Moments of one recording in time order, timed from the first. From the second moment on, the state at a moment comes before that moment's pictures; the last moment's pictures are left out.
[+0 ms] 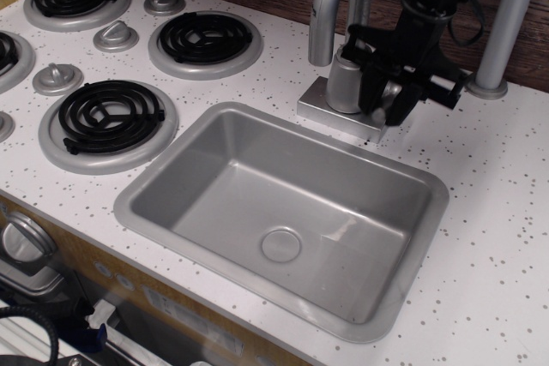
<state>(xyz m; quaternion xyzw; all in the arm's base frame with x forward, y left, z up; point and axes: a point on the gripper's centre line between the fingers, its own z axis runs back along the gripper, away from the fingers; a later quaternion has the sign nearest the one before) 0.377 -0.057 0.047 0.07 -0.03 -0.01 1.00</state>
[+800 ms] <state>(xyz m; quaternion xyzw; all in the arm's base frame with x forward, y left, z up) 0.366 -0.062 0.049 0.11 0.00 0.01 0.99</state>
